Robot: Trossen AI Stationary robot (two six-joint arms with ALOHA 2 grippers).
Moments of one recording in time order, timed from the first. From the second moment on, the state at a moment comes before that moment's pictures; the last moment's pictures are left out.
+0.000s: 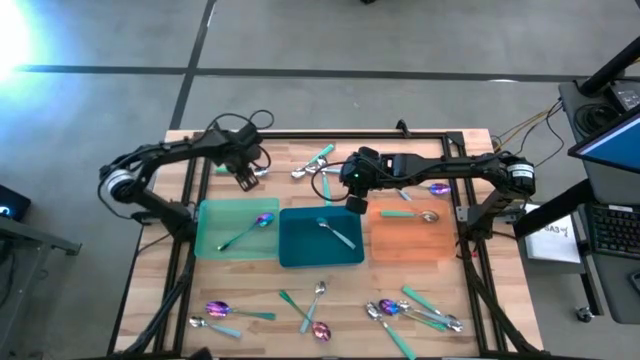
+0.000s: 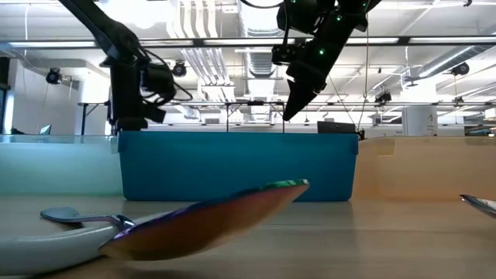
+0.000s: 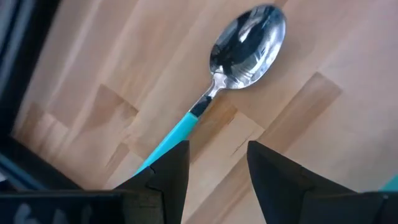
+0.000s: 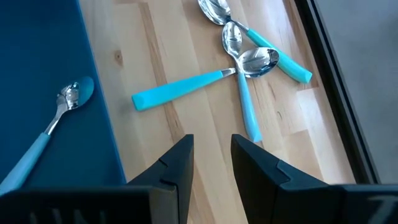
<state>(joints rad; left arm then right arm) 0.76 1.48 0.87 -0.79 -0.17 0.18 -0.20 1.63 1.23 -0.57 0.21 -0.09</state>
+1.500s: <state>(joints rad) 0.86 1.78 0.97 -0.76 -0.10 0.35 -0.20 1.65 1.22 -0.57 0.21 -0.08</state>
